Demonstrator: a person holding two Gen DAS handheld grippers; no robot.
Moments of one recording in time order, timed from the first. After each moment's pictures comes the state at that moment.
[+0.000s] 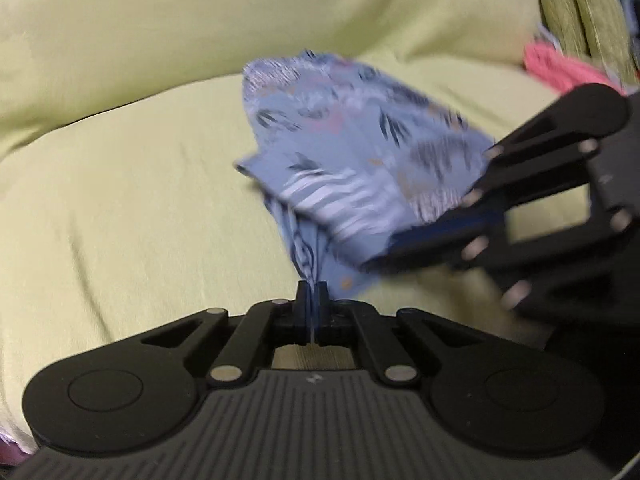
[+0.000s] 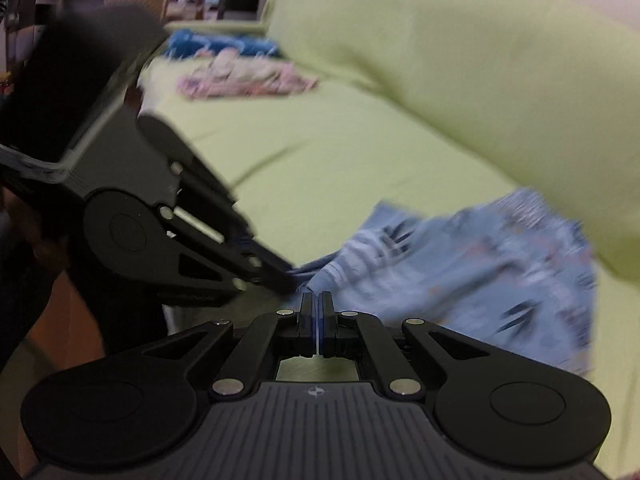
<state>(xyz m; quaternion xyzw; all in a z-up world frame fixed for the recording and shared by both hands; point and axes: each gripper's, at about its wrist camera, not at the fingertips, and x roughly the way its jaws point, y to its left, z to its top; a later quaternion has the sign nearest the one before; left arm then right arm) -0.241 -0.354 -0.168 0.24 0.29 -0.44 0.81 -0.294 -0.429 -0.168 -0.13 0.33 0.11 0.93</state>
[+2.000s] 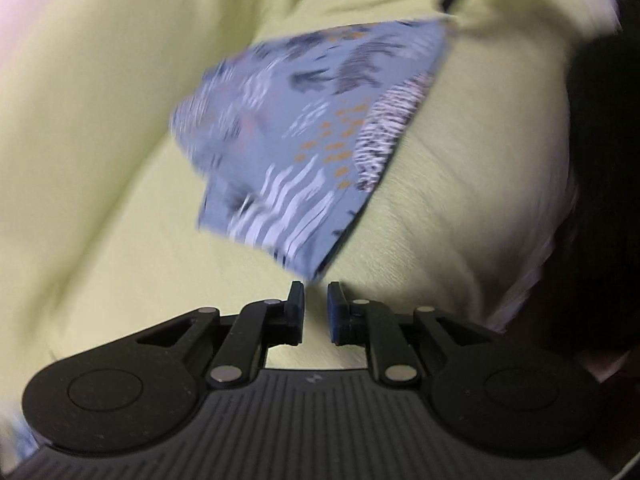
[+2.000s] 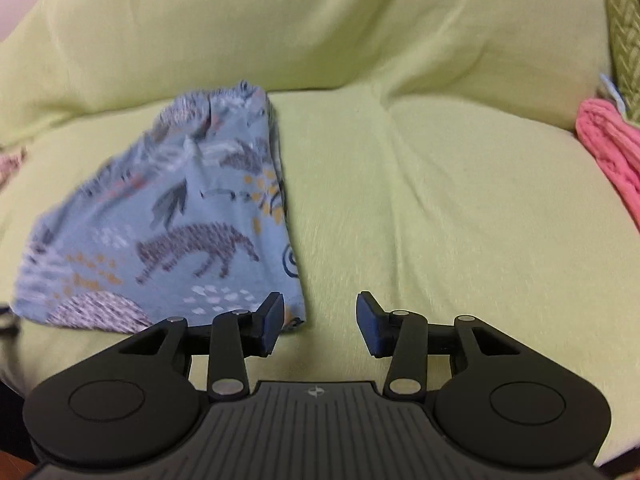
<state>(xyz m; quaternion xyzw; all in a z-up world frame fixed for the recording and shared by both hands) -0.271 -0.370 -0.161 0.45 0.22 -0.45 0.74 -0.390 -0.594 -0.159 0.15 0.33 -0.27 0.89</state>
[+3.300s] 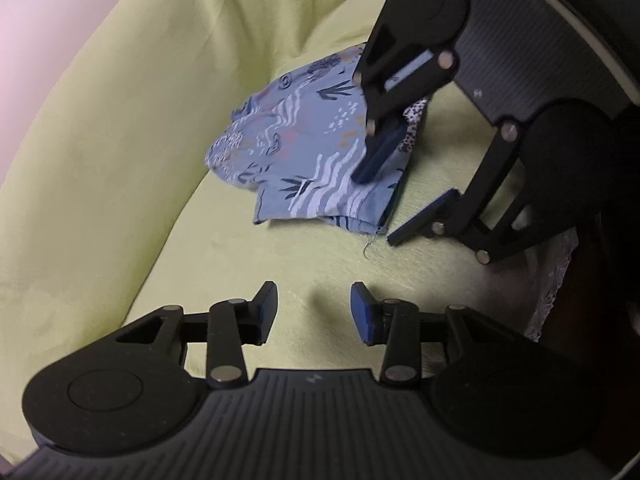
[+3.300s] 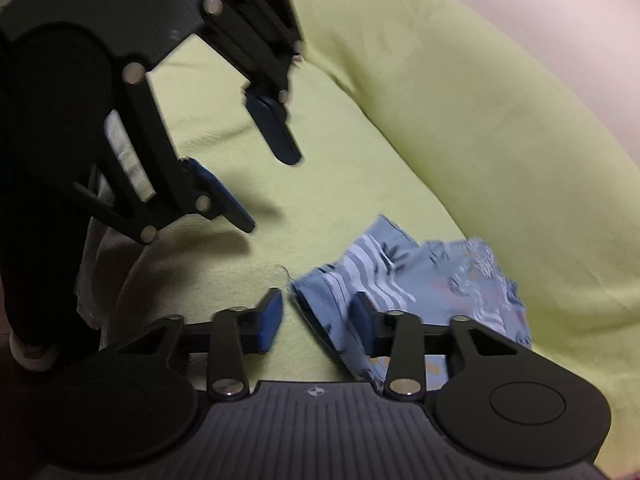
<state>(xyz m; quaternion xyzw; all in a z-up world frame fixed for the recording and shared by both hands) -0.262 -0.320 -0.182 0.52 0.01 -0.47 0.71 -0.267 -0.363 -0.220 -0.32 0.28 -0.03 0.90</state>
